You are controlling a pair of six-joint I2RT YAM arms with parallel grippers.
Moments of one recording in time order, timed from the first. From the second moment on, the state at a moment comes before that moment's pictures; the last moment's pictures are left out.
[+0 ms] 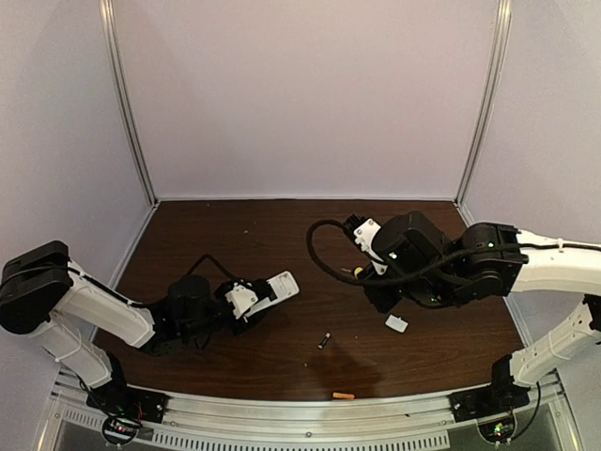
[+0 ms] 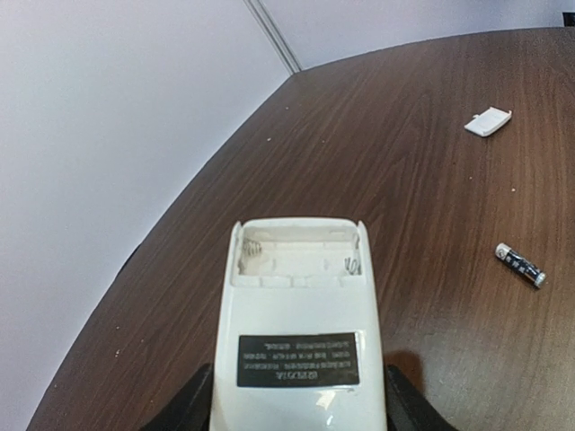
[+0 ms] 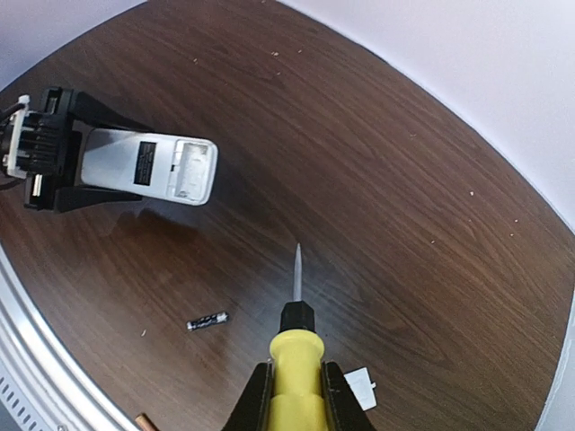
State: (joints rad) left arm -0.97 1.50 0.36 0.86 -0.12 0.47; right arm 1.25 1.31 1.24 -0.78 0.52 0.31
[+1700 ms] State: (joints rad) left arm -0.85 1.48 0.32 0.92 -0.21 0.34; right arm 0.85 1.71 0.79 0.27 0.59 0.40
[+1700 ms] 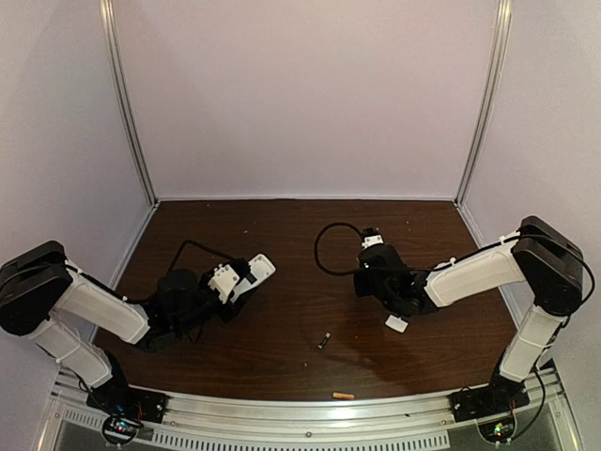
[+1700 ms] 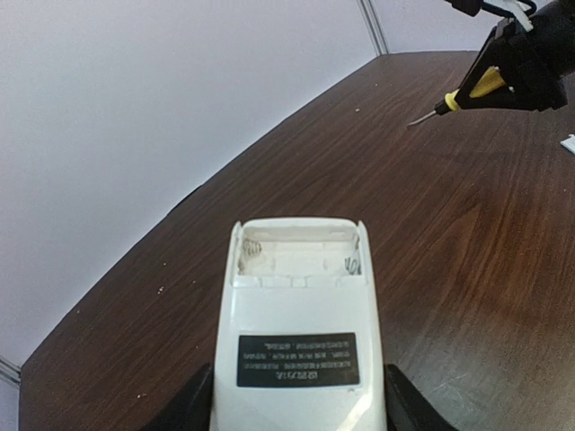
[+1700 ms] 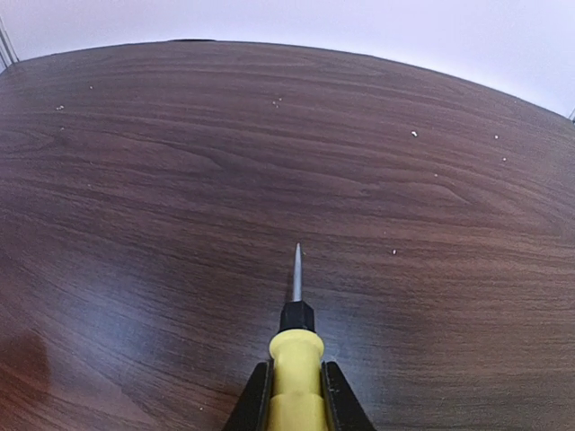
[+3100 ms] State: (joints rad) left arm -0.85 1.48 0.32 0.91 -0.21 0.32; right arm 0.84 1.42 0.78 0.17 0.40 0.45
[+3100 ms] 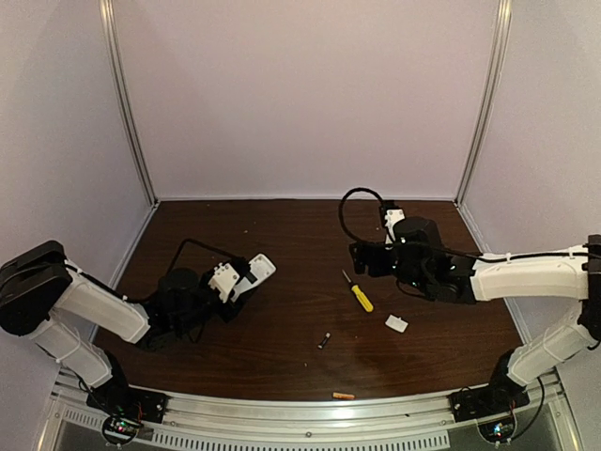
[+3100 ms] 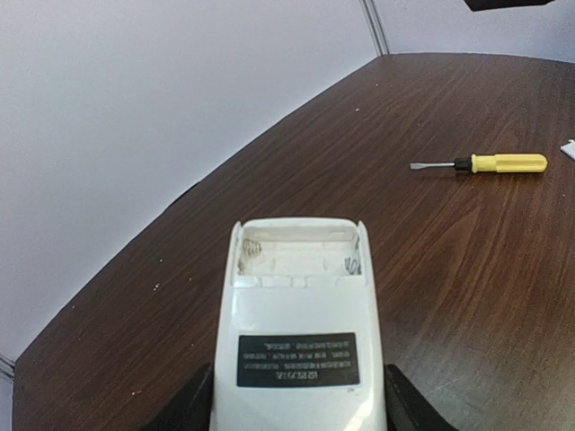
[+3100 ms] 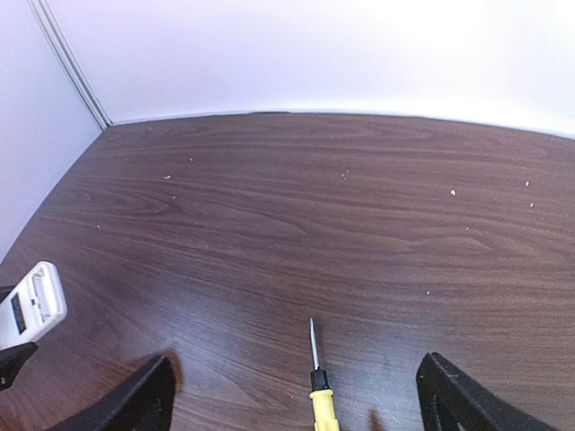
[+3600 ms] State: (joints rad) left arm -0.85 1.43 0.38 0.79 -0.20 0.22; right arm 0.84 1.10 0.75 0.07 0.31 0.45
